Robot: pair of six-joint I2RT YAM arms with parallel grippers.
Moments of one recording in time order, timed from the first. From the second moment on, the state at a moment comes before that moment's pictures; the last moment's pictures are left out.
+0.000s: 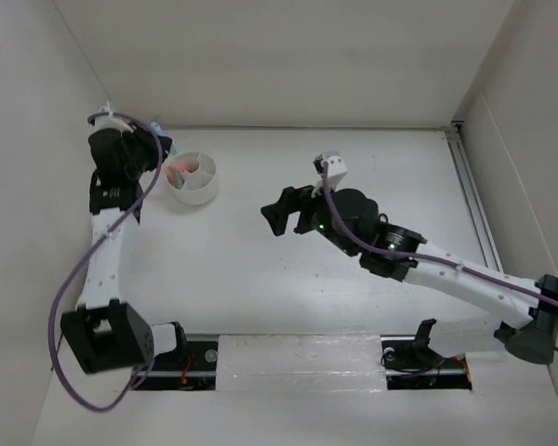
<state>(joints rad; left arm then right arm) 0.15 1.18 1.09 -0.09 0.25 -0.67 1.05 1.30 1.20 -0.10 0.35 0.49</state>
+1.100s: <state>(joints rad) -0.17 1.46 1.23 -0.26 -0.02 0.08 0.83 0.96 0.95 -0.18 0.13 0.24</state>
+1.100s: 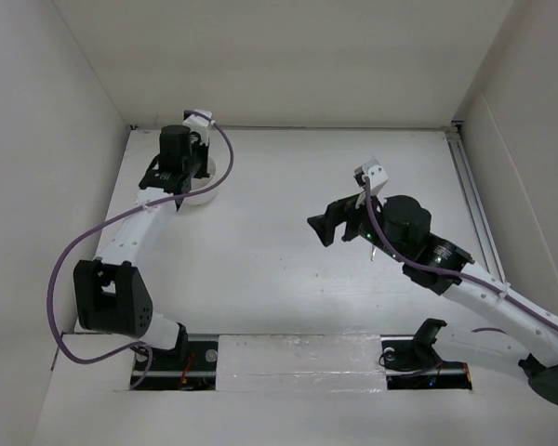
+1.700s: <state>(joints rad) -0.18 1.63 1.31 -0.35 -0.05 0.32 0.81 0.94 0.93 -0.17 0.07 0.23</state>
